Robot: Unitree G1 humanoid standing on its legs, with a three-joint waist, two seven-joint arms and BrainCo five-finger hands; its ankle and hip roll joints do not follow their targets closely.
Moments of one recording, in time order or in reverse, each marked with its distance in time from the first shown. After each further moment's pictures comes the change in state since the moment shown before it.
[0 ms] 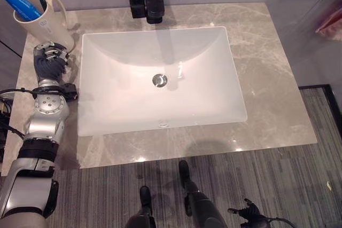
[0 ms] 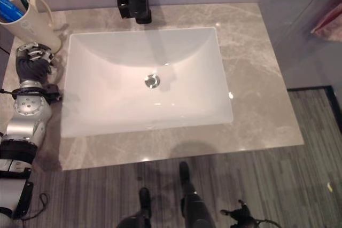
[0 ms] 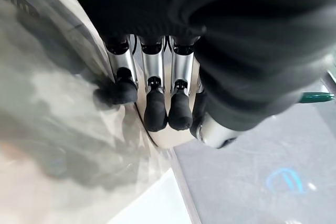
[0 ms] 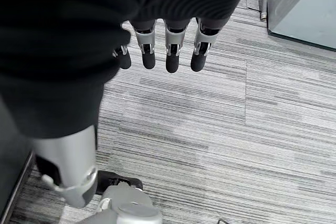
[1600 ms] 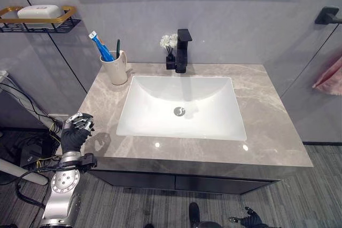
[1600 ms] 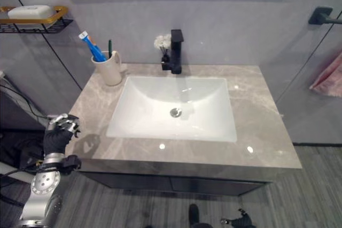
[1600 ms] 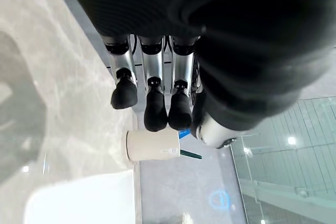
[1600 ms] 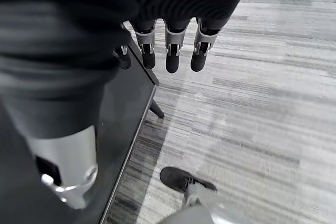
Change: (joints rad) left arm 0.766 -0.318 0.168 -0.606 0.010 -0.022 -0.154; right arm 0.065 -0.038 -0.051 -0.039 -0.042 -0.018 0.045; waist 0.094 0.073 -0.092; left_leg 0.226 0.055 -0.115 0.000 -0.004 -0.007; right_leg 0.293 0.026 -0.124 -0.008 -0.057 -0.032
